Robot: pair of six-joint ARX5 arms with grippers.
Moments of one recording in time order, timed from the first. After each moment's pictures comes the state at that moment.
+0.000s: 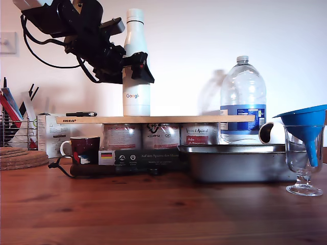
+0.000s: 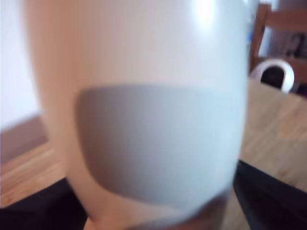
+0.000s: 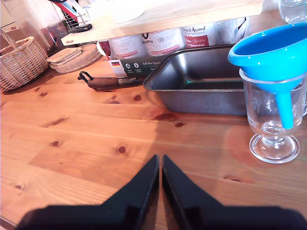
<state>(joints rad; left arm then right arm) -0.33 2.02 1.65 0.06 0.33 0.14 0.20 0.01 0.07 -0.34 -0.36 0.16</state>
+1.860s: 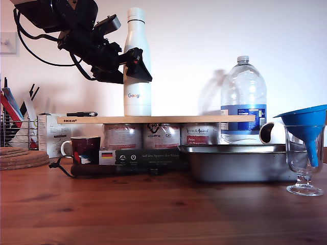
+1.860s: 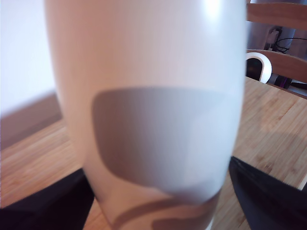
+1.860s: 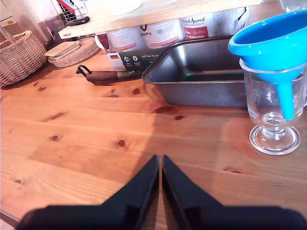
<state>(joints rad) -0.32 2.00 1.65 -0.01 0.43 0.15 0.20 0.01 0.07 -0.36 -0.36 0.16</state>
